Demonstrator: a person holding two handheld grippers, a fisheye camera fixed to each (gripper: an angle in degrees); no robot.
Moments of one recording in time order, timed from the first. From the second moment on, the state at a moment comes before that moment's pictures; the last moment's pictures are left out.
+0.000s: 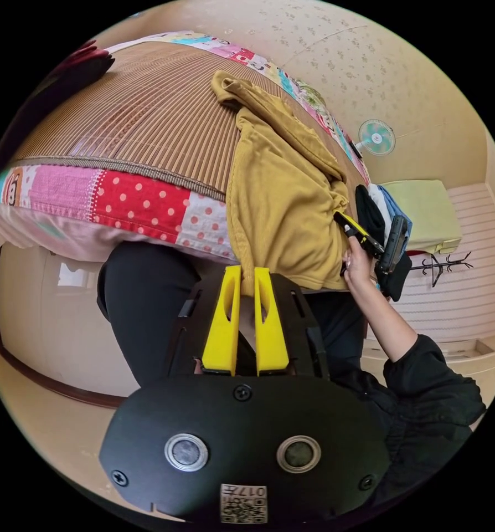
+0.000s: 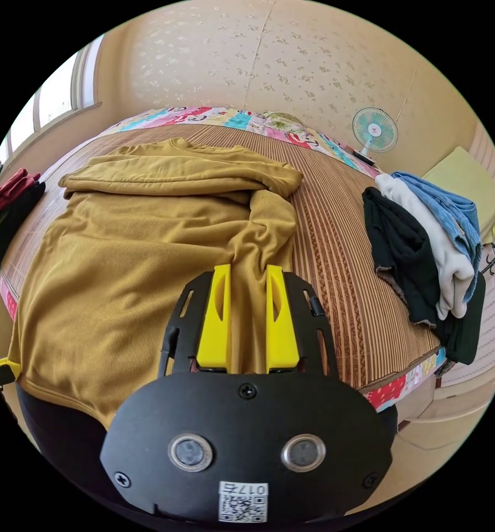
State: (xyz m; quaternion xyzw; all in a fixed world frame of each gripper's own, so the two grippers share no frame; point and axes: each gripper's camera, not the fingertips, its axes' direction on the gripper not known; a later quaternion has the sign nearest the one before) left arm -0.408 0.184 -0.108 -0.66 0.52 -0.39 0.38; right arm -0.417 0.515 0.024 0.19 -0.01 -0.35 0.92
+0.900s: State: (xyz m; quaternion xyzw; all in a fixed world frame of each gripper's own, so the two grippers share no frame) left arm -0.412 0.202 -0.115 -0.64 0.53 -0.42 0.36; right arm -0.355 0.468 0.029 0.18 -0.06 -0.34 0.92
